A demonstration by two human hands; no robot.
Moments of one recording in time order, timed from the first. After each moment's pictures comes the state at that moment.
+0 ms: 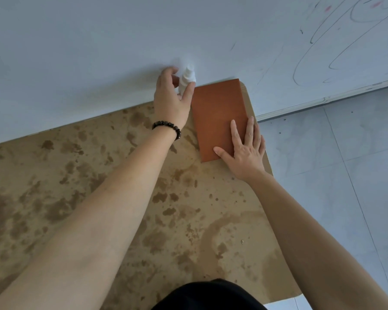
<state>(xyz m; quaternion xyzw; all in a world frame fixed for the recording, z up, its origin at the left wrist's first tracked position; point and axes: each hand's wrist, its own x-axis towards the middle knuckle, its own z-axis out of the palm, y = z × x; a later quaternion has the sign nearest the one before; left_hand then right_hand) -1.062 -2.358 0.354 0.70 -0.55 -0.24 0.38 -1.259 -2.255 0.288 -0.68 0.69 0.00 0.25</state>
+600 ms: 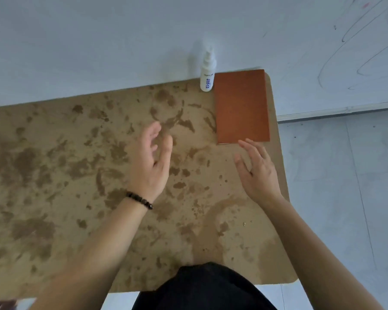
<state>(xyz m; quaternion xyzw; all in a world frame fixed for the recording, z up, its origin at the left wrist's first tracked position) -1.017 -2.148 0.417 0.75 -0.46 -0.32 0.36 -1.252 -2.175 0.362 -0.66 0.65 -0.14 0.35</state>
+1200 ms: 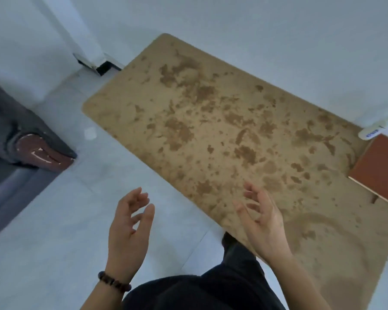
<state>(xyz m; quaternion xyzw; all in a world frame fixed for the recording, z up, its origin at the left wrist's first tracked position) -0.968 -1.686 0.528 0.86 -0.06 -0.13 0.50 -1.102 -1.899 0.486 -0.76 0.37 -0.09 0.53</state>
